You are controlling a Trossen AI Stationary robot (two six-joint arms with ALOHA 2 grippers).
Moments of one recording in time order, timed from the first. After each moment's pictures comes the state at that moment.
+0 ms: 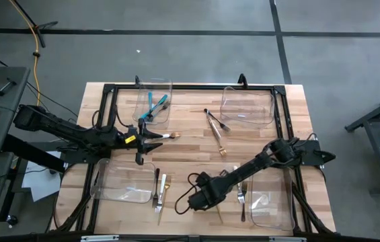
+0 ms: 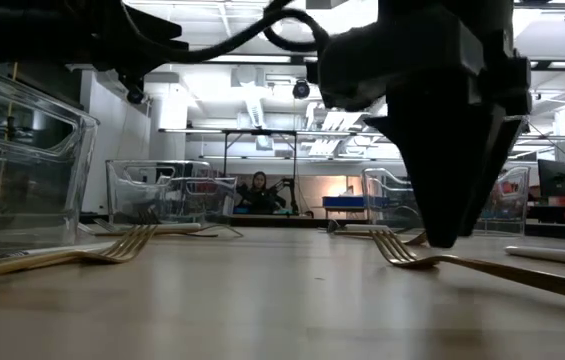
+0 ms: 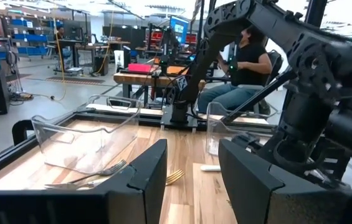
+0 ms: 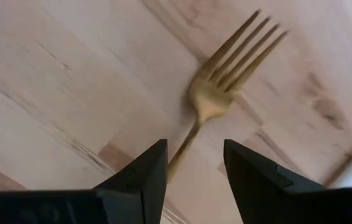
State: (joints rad) left arm -0.17 0.91 0.20 0.78 -0.23 -0.07; right arm 0.49 2.24 1.77 -1.16 0.09 1.26
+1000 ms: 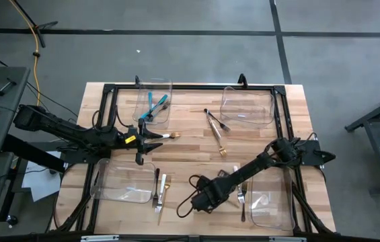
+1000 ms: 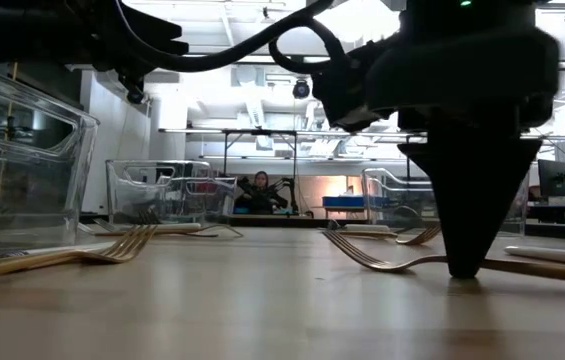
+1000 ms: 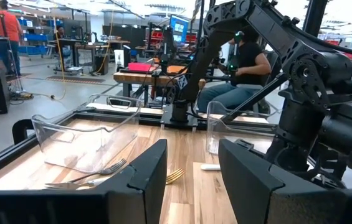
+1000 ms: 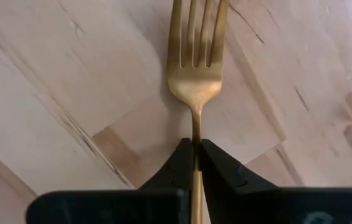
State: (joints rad) left arm -0.17 0.91 0.20 0.77 -0.23 -0.07; right arm 0.49 2.23 1.66 -1.06 0.11 1.04
